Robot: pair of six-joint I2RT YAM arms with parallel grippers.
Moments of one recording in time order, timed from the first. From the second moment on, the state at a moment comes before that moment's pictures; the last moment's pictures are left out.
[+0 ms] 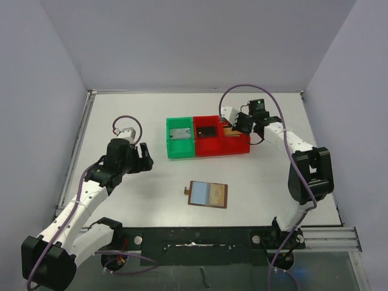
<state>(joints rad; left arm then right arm) -0.34 0.95 0.70 -0.46 -0.04 -0.44 0.22 1.71 1.24 -0.33 -0.32 -1.04</state>
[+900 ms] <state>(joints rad) -0.31 0.95 0.70 -0.44 -0.04 -0.43 0.25 1.95 1.42 -0.35 -0.27 -1.29</state>
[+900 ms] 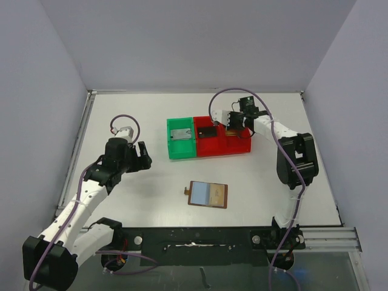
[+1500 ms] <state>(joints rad) -0.29 0.98 0.70 -0.44 -0.01 -0.42 0.25 2.04 1.45 -0.39 -0.27 -1.32</state>
